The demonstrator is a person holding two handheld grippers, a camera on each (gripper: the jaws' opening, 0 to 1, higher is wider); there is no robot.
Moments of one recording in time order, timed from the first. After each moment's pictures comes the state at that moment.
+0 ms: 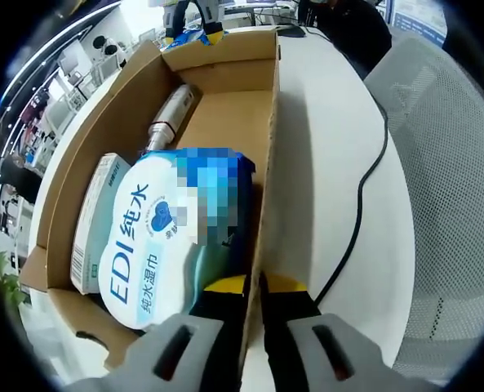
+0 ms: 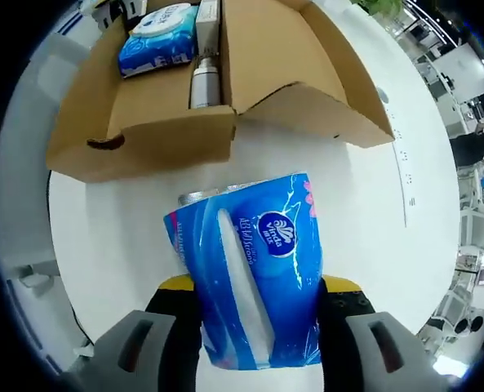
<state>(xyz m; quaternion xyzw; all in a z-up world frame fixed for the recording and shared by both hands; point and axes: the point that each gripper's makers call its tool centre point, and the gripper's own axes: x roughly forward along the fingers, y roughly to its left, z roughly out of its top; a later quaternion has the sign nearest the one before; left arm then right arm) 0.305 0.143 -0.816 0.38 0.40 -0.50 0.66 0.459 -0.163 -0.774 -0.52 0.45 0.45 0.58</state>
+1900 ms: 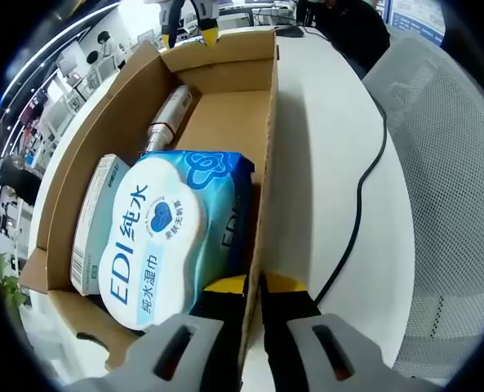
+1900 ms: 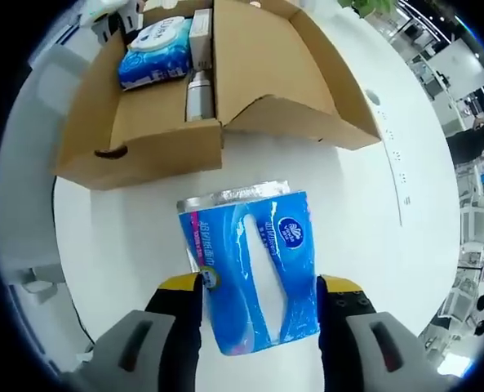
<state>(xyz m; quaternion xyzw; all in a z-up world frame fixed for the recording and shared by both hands) 0.305 0.143 -0.816 0.38 0.40 -0.51 0.66 0.463 -0.163 -0.759 -0.49 0.45 0.45 0.59</state>
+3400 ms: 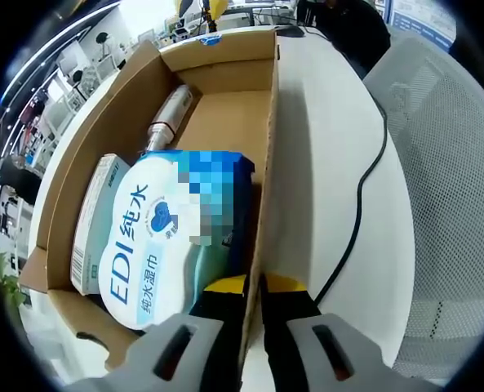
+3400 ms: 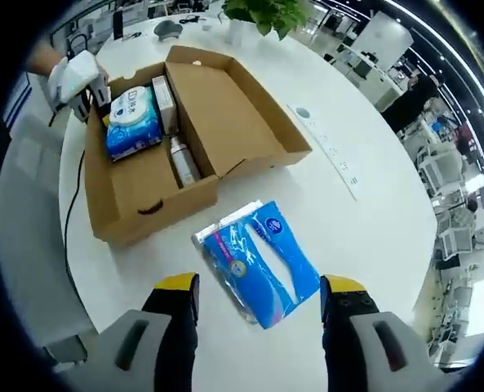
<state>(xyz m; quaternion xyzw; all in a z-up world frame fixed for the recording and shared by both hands) 0.305 0.145 -0.817 0.38 0.40 -0.50 0.66 0.431 -0.158 -0.689 -0.39 0.42 0.35 0.75</state>
